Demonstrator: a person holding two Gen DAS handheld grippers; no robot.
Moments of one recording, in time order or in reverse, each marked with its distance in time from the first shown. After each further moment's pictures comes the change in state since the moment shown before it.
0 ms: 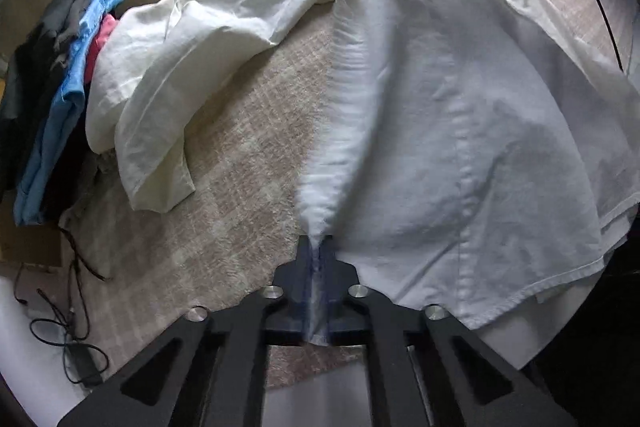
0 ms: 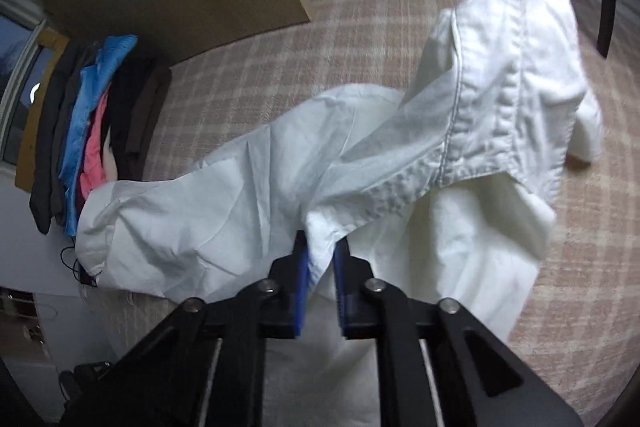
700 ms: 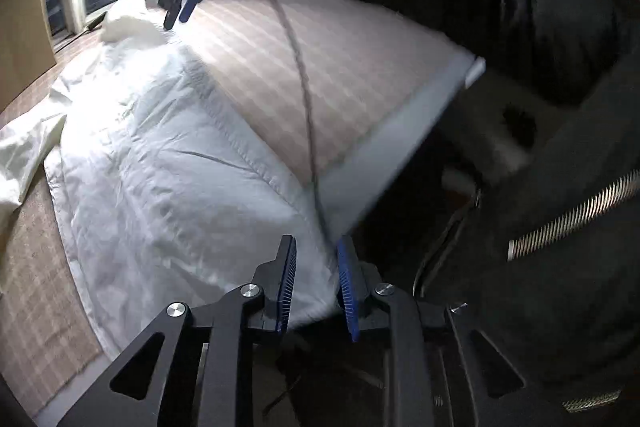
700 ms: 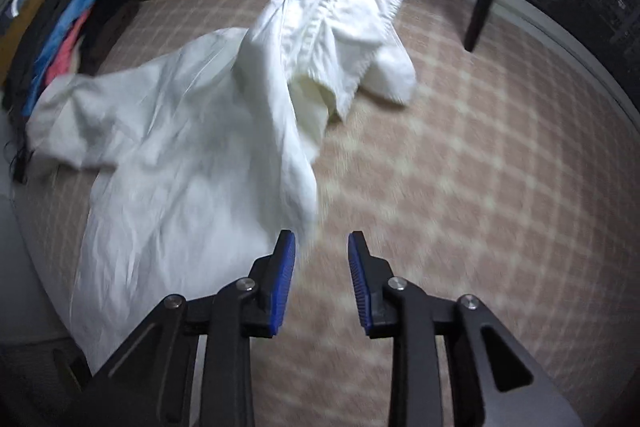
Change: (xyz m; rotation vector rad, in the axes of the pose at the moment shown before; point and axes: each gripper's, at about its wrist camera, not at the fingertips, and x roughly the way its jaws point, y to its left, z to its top) left arm -0.162 -0.201 0.049 0.119 -0.193 -0.576; right arm -0.097 -0.087 -0.072 -0.230 0.072 -0.258
